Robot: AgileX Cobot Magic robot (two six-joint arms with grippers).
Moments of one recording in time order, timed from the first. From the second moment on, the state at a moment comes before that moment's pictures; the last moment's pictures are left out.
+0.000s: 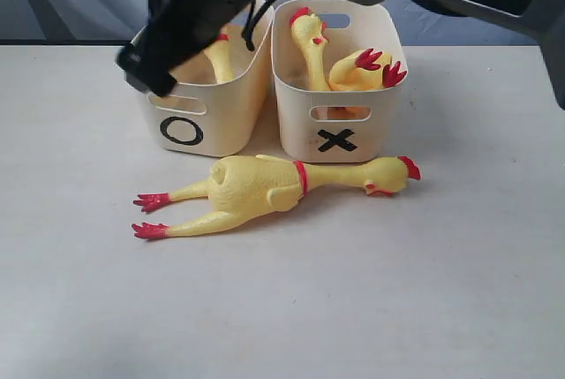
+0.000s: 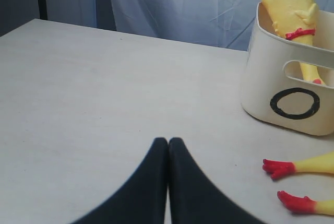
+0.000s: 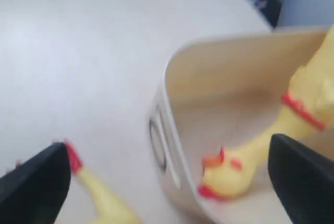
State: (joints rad) left arm 0.05 0.00 0.00 0.04 0.32 -0.17; right arm 0.78 2.09 -1.89 0.15 0.68 -0.54
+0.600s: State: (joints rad) left arm 0.05 0.00 0.00 0.04 0.32 -0.17; right arm 0.78 2.27 -1.89 -0.02 1.12 -0.63
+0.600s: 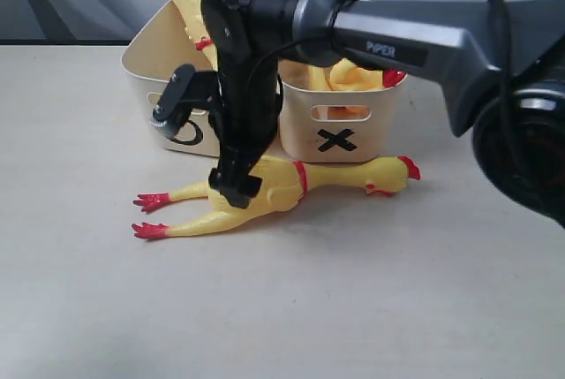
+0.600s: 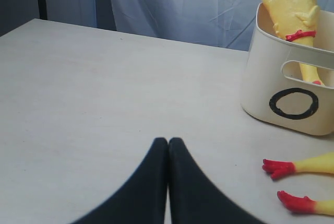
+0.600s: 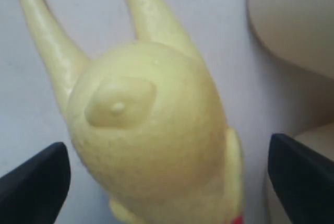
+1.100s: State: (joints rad) left arm 0.05 0.00 0.00 0.04 0.32 -0.17; right arm 0.80 2.41 -1.91 0.02 1.22 -0.57
